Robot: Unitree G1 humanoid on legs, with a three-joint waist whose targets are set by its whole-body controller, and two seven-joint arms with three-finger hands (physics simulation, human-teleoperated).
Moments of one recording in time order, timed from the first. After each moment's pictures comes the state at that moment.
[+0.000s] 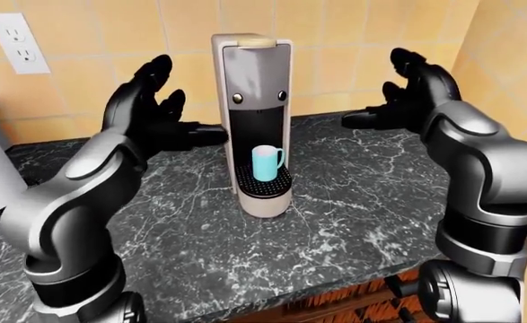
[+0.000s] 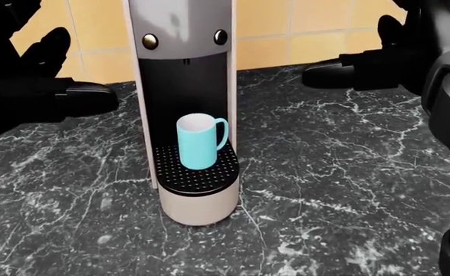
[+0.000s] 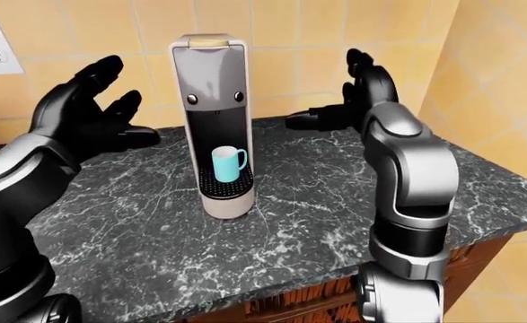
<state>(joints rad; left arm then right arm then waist) -0.71 0.37 0.27 -0.43 -0.68 1.15 0.24 -0.85 -0.37 -0.21 -0.22 0.14 1.17 0.04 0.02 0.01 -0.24</state>
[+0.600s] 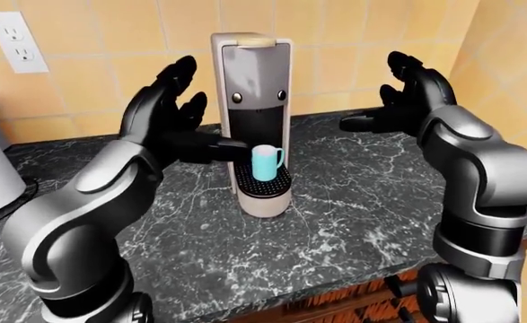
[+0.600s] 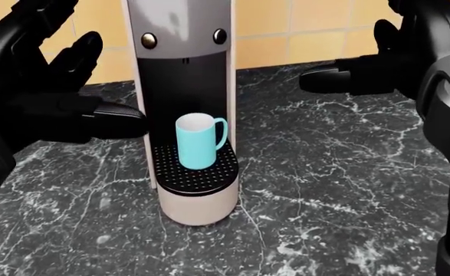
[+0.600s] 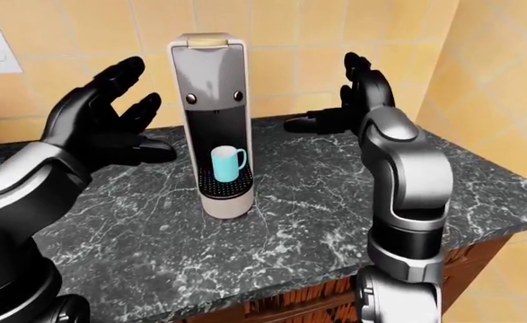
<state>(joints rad) -0.71 0.32 0.24 -0.56 -0.81 1.24 0.34 -0.83 -0.36 -0.20 -0.22 0.15 1.14 0.03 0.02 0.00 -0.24</state>
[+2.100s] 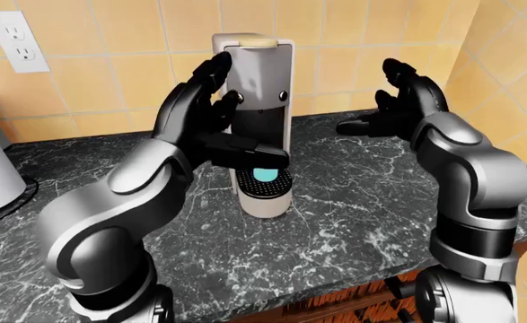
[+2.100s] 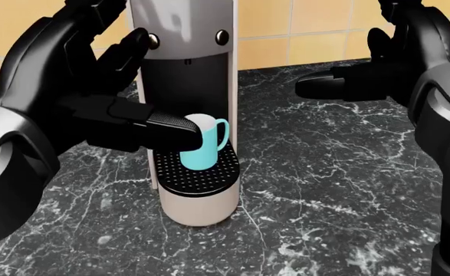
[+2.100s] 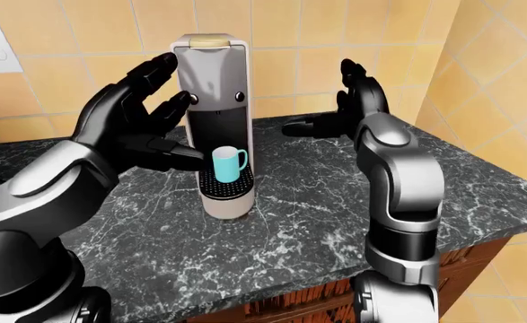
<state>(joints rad) -0.77 0.22 0.16 -0.60 -0.86 1.29 0.43 -0.80 -0.34 -0.20 -0.19 0.17 1.09 0.01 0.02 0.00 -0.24</state>
